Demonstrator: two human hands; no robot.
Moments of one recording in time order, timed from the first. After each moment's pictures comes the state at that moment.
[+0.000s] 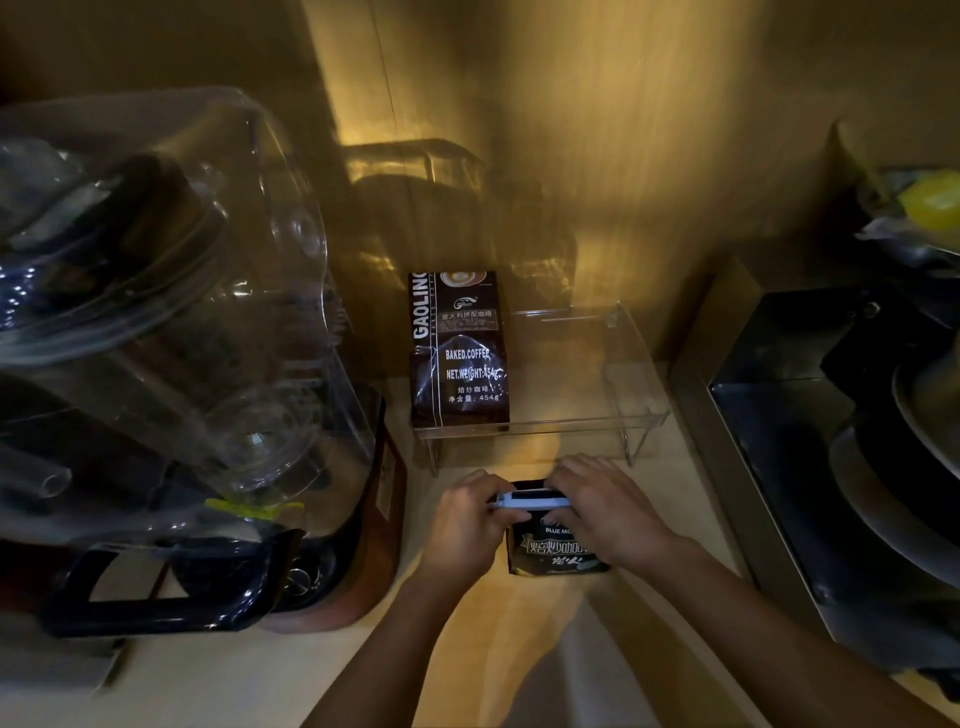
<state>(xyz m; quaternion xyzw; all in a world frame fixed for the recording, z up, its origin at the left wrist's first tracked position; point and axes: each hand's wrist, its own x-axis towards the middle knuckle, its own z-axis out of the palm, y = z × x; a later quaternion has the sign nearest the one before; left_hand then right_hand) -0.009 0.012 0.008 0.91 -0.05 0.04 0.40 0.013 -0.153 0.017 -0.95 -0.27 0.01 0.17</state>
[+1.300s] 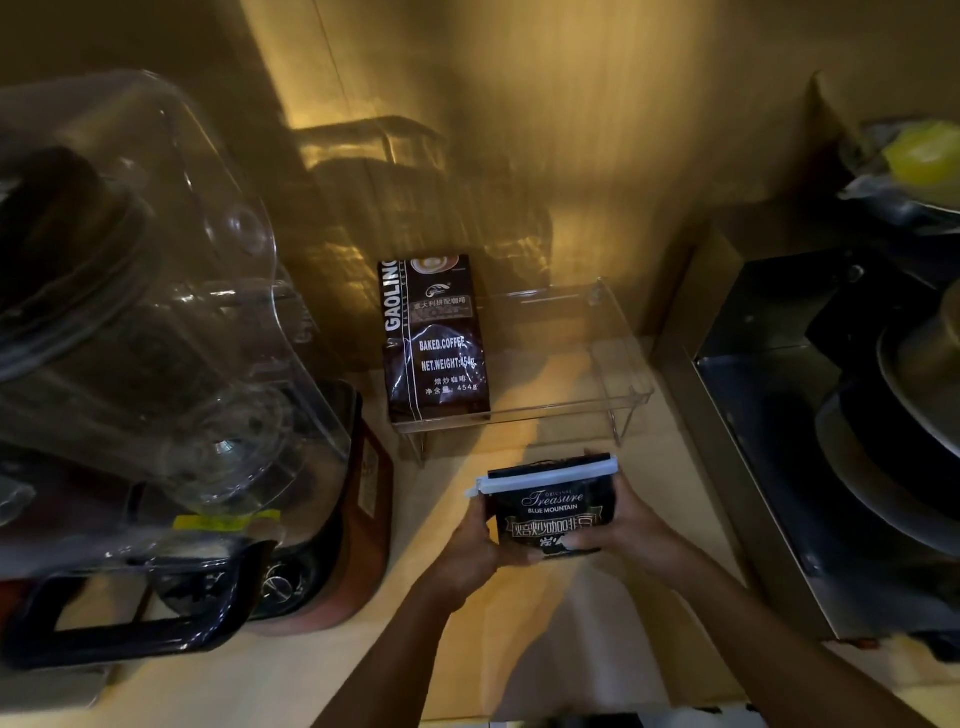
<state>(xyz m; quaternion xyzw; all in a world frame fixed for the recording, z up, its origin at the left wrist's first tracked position) -0.014 0.009 -0.049 0.73 0.05 -0.26 0.63 -0.001 -0.201 -0.047 -0.68 -0.01 0.25 0.69</state>
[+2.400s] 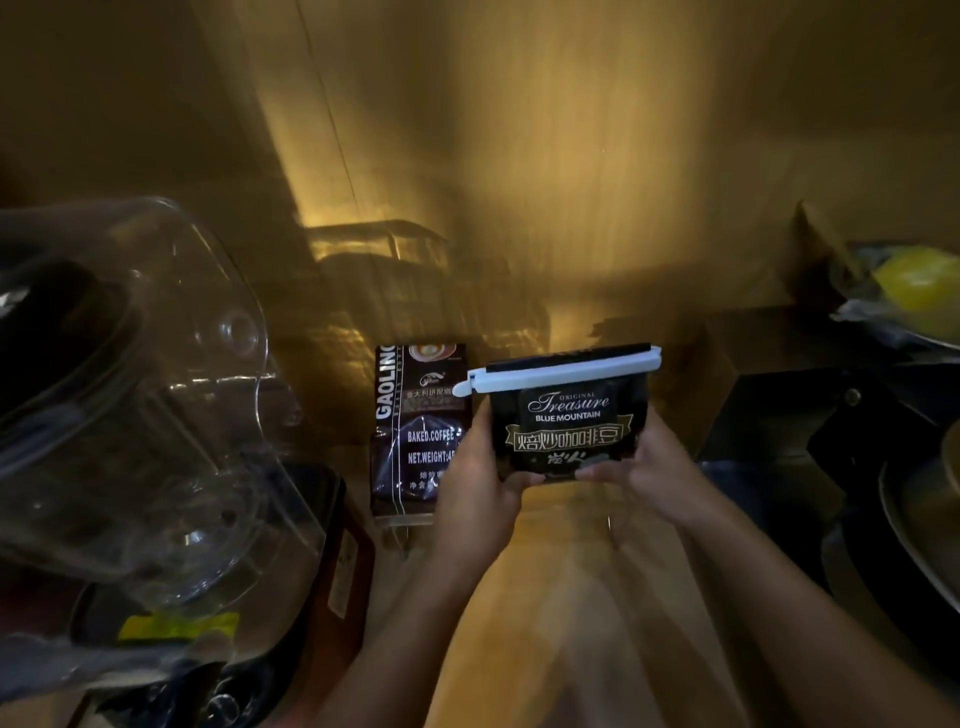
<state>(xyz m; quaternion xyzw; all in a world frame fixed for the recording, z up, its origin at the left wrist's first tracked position) 0.074 -0.042 0.080 0.87 -0.06 0.14 0.48 0.103 -0.223 0.084 -0.77 -0.10 0.06 0.62</state>
